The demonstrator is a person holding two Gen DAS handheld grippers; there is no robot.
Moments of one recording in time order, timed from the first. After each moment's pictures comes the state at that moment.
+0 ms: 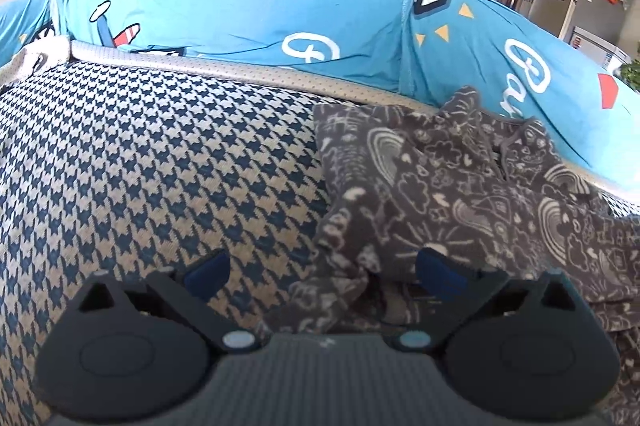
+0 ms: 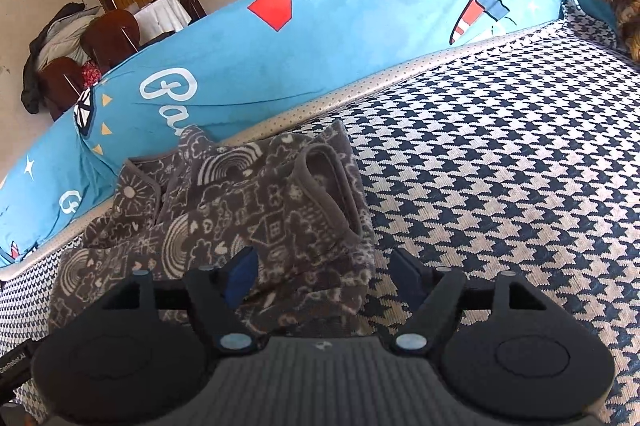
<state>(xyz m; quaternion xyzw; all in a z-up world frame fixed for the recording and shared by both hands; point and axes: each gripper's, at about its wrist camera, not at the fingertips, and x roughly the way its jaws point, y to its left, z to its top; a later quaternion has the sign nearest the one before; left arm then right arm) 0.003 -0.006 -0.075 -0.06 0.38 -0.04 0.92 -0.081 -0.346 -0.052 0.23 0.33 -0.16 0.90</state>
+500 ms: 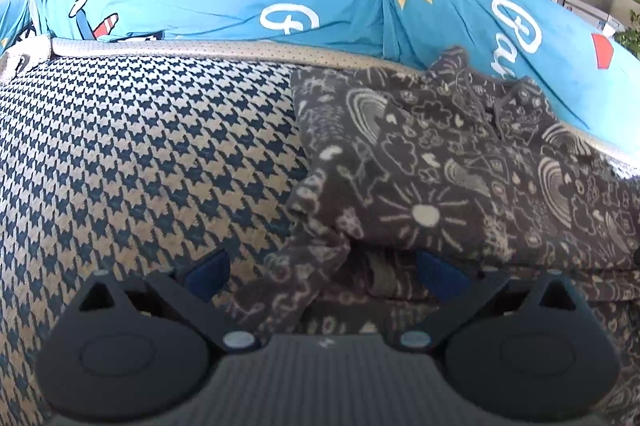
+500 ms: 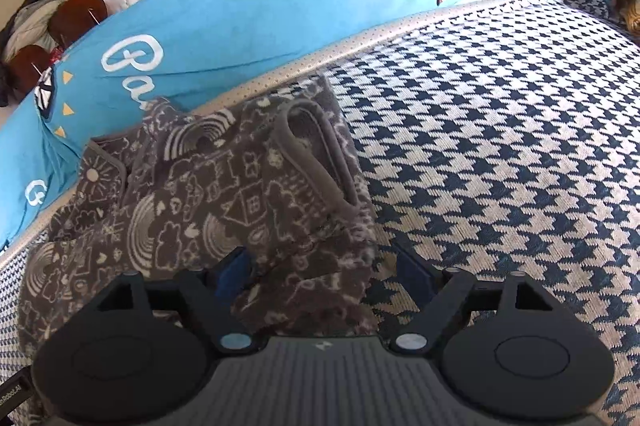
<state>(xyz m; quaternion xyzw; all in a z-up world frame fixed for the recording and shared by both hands) 0.006 -0.023 -0.095 -0.03 0.41 -0.05 0.91 -0.057 -0.343 -0.079 0.24 0.38 -0.20 0.87</state>
